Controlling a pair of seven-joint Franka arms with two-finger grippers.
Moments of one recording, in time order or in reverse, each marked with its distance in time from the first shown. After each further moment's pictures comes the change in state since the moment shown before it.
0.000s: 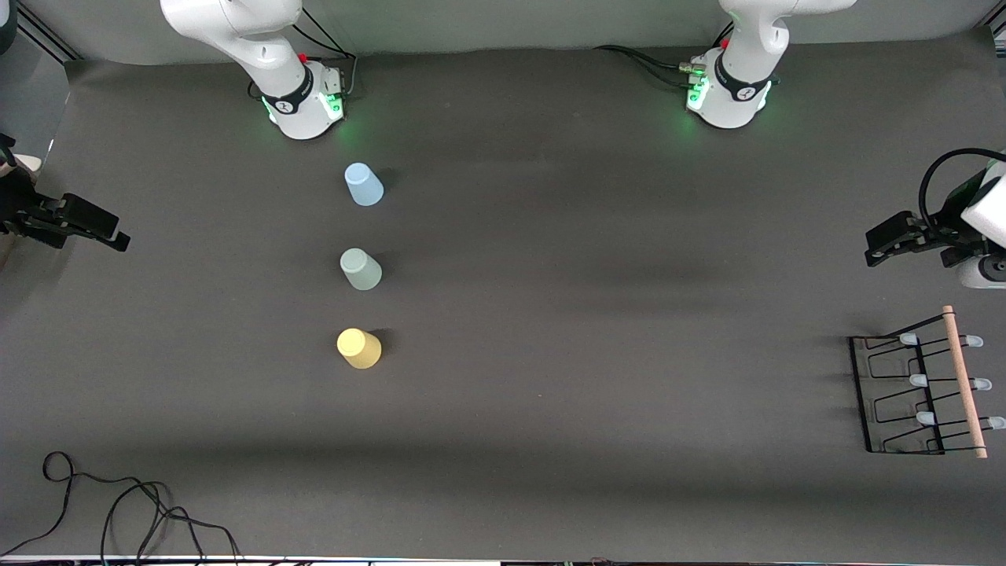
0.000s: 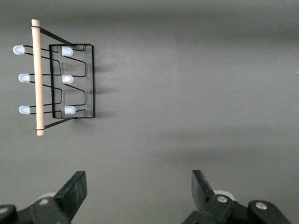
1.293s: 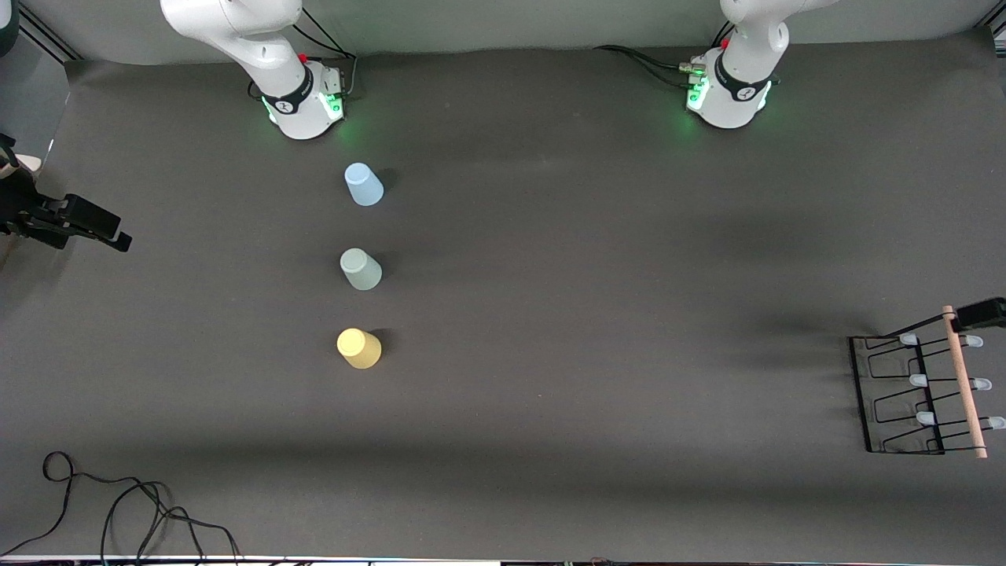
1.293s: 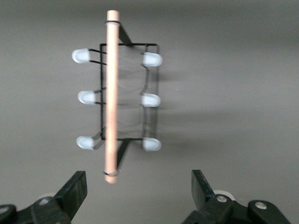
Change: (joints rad) left arm 0.306 0.351 0.010 0.134 0.002 0.173 0.313; right arm 0.000 0.003 0.003 0.001 0.000 -0.001 -0.001
